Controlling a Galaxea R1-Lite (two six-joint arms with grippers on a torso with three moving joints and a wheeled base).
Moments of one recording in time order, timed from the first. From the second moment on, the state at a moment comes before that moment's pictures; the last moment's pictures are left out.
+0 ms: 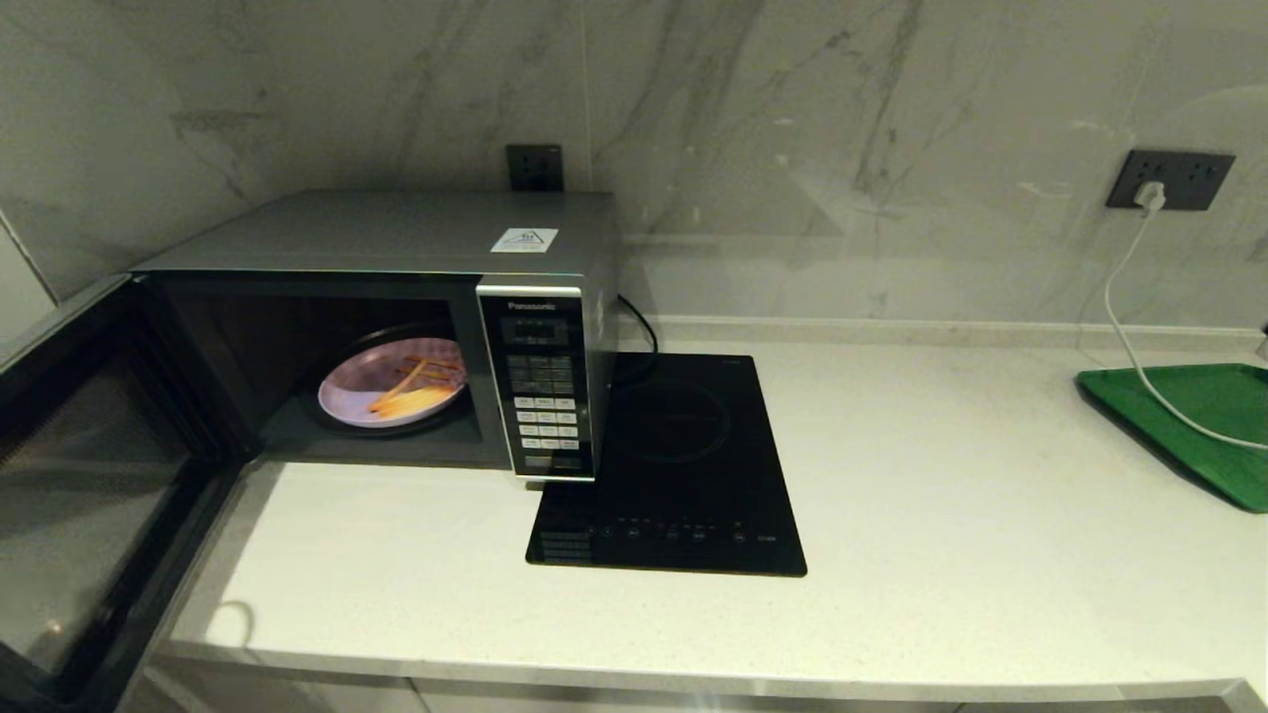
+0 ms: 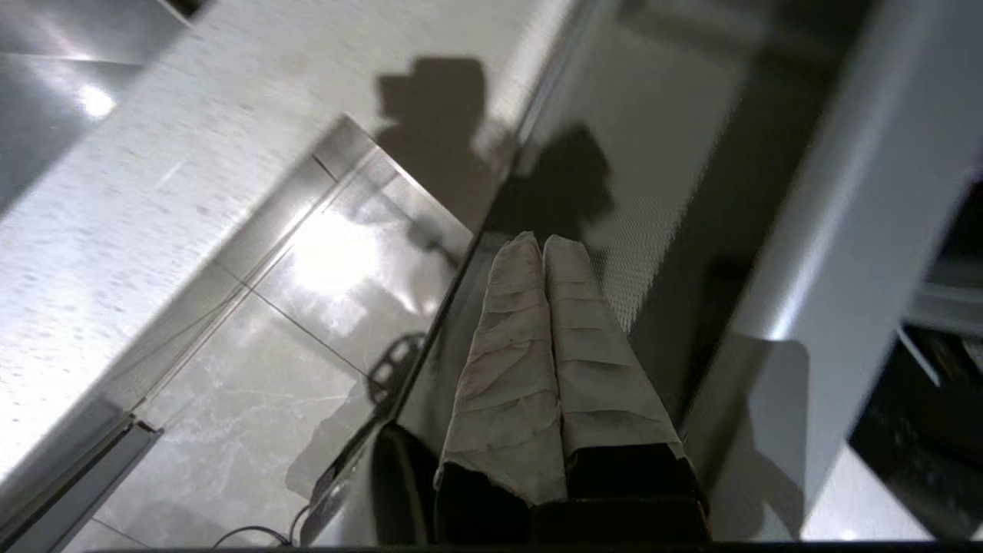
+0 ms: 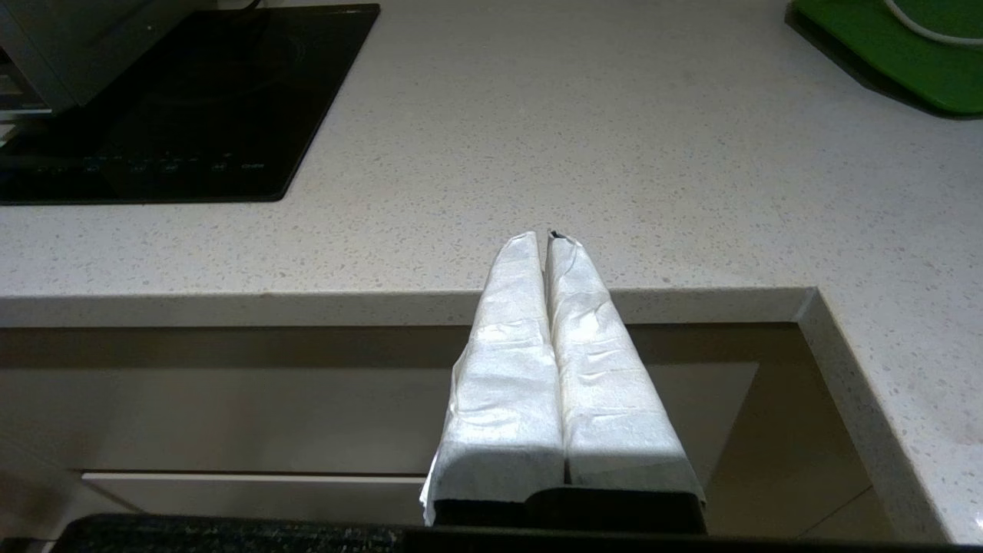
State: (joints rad) left arm 0.80 1.63 -1.62 0.90 -0.32 -0.08; right arm 0.00 0.00 -0.04 0.09 -0.04 0.10
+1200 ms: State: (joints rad) left arm -0.19 1.32 -1.21 0.59 -0.05 -0.36; right arm 0.00 0.00 -0.04 0.09 -0.04 0.10
